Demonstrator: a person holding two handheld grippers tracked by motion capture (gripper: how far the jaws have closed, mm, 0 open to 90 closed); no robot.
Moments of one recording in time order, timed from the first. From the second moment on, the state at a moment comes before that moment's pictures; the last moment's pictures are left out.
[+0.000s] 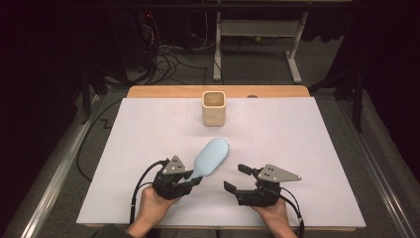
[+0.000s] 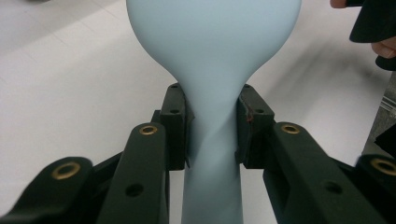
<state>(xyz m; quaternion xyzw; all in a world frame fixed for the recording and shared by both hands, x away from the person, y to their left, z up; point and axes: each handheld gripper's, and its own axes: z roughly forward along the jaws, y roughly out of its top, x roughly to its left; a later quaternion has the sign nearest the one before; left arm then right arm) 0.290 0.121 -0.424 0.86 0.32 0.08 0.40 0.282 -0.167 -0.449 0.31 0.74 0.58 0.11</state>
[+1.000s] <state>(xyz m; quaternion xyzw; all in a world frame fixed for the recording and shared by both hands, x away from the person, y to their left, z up) 0.285 0.097 -0.425 0.87 0.28 0.11 0.39 0.298 -0.139 -0.443 0.33 0.75 0.57 0.08</state>
